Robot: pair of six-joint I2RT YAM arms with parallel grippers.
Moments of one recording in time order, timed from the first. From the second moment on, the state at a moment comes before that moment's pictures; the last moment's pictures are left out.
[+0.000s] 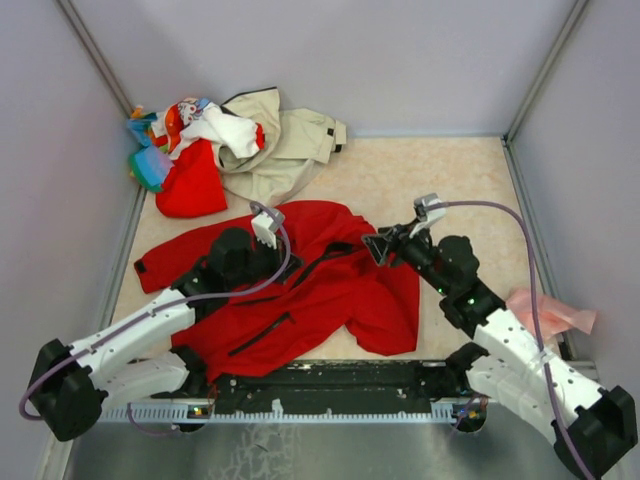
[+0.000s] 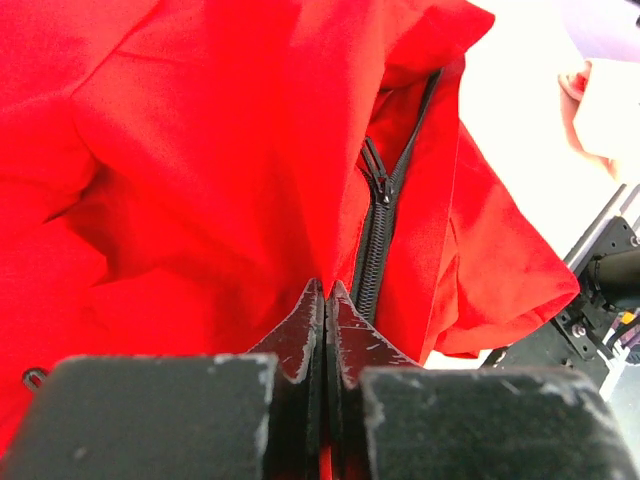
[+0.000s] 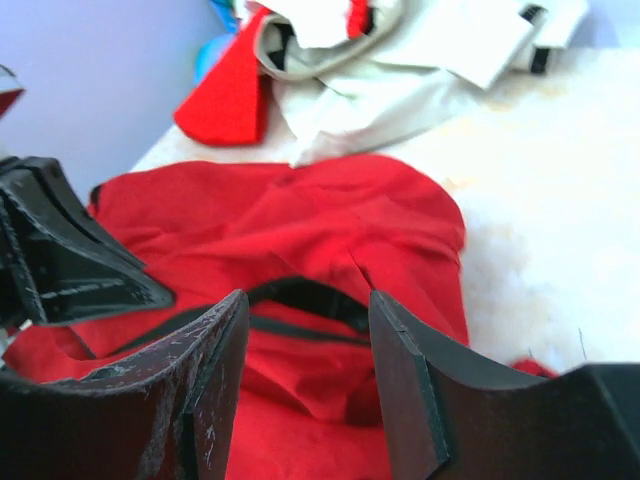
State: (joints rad) left arm -0.73 1.01 0.62 0.02 0.13 -0.39; right arm 0.57 0.72 0.48 0.16 -0.07 0.36
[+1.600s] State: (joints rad) left arm -0.73 0.93 0.66 0.03 0.16 -0.32; right arm 0.66 1.12 0.54 0.48 -0.29 0.63
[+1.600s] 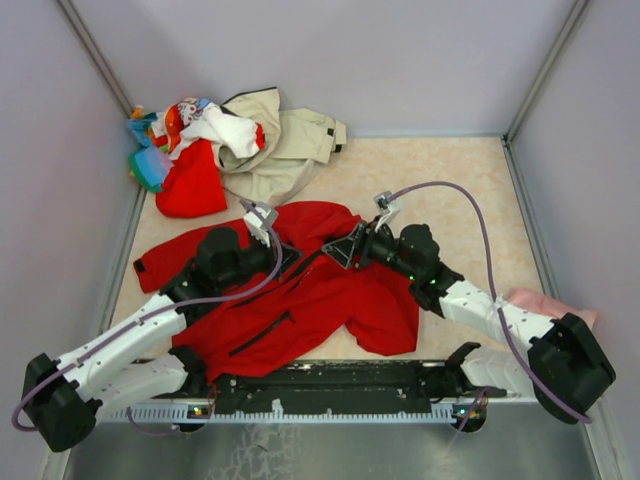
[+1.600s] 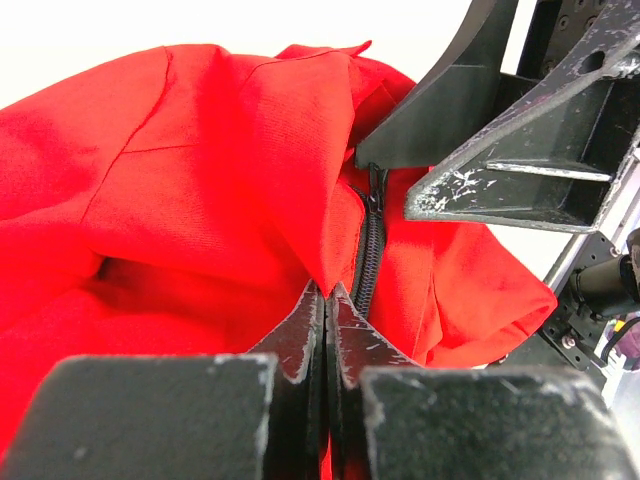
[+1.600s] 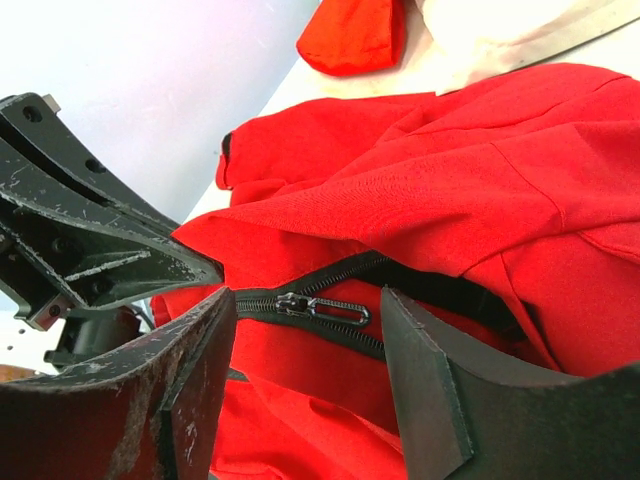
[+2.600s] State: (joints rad) left arm -0.73 0.93 0.64 0.06 0.16 -0.33; right arm 0.66 1.10 0.50 0.55 -0.32 0.76
